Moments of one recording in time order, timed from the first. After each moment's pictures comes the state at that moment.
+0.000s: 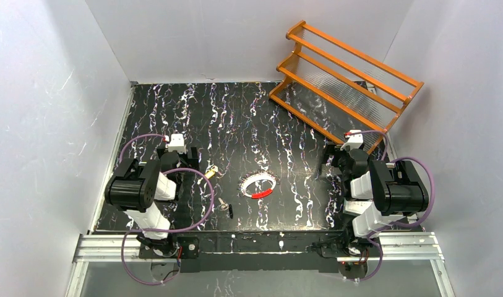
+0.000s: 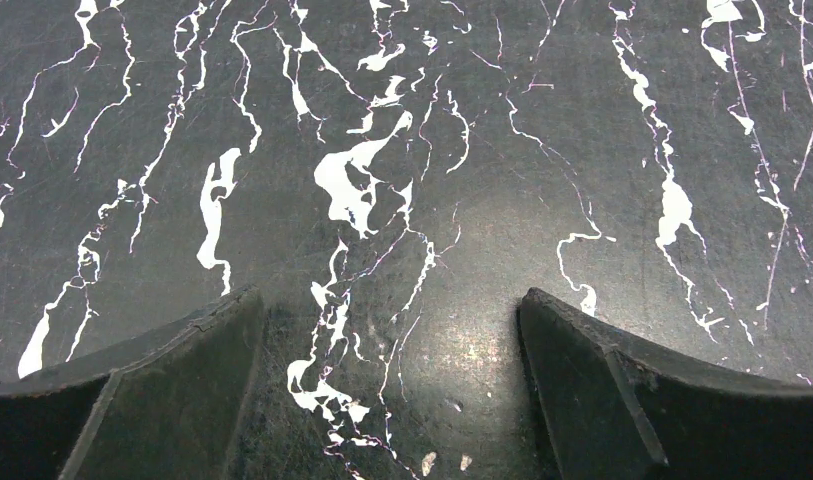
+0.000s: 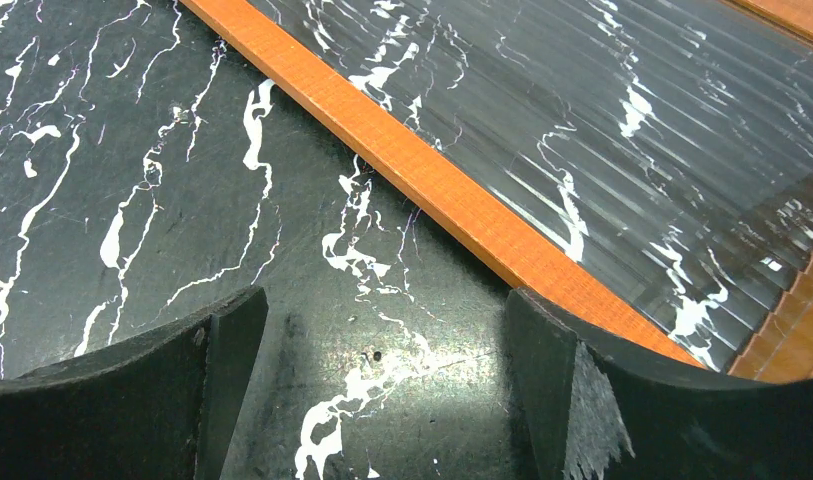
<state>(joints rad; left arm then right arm) -0.09 1.68 0.25 1.09 -0.15 0.01 0.02 1.60 0.24 1.07 -0.05 0.05</state>
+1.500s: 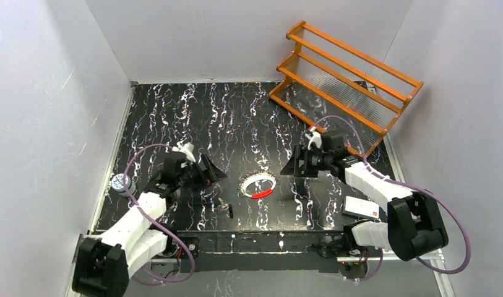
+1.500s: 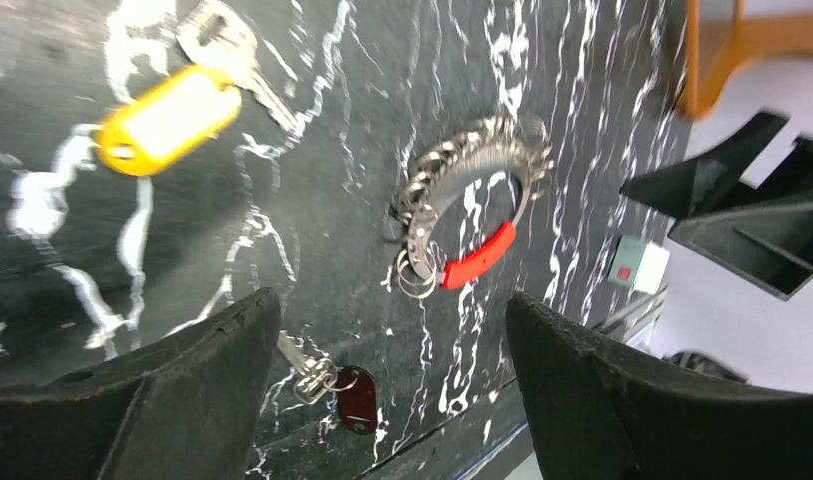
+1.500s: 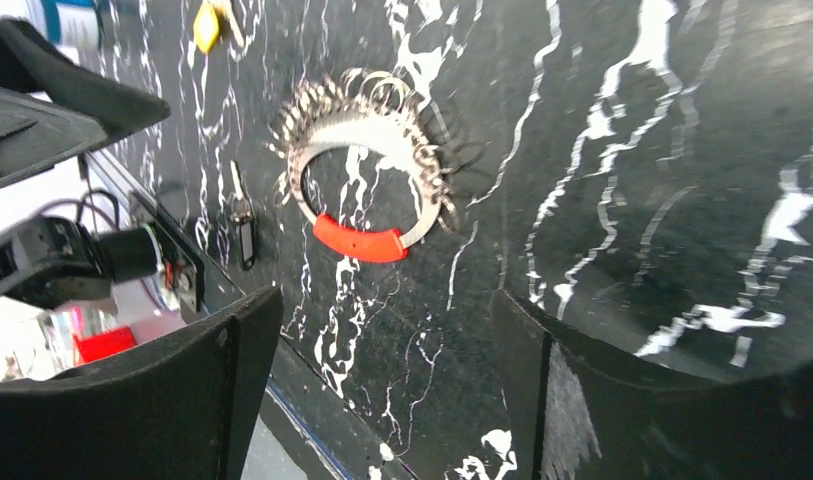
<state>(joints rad) -0.26 0.89 0.40 -0.22 0.37 -0.79 0.33 1.25 0.63 -0.19 -0.60 0.49</state>
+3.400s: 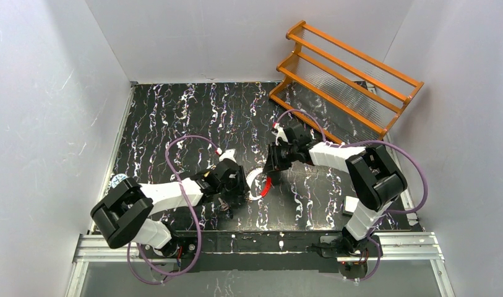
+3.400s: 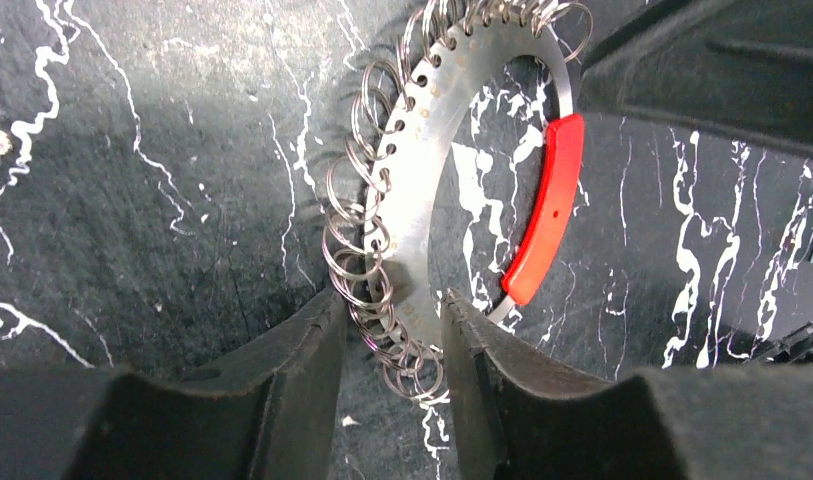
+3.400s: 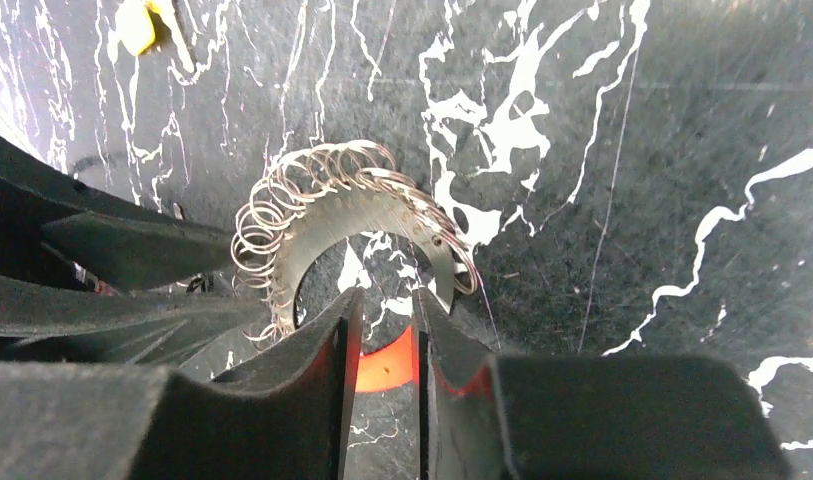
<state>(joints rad) -0.85 1.40 0.55 0.02 -0.10 -0.81 0.59 1.72 0.91 -0.11 -0.51 0.43</state>
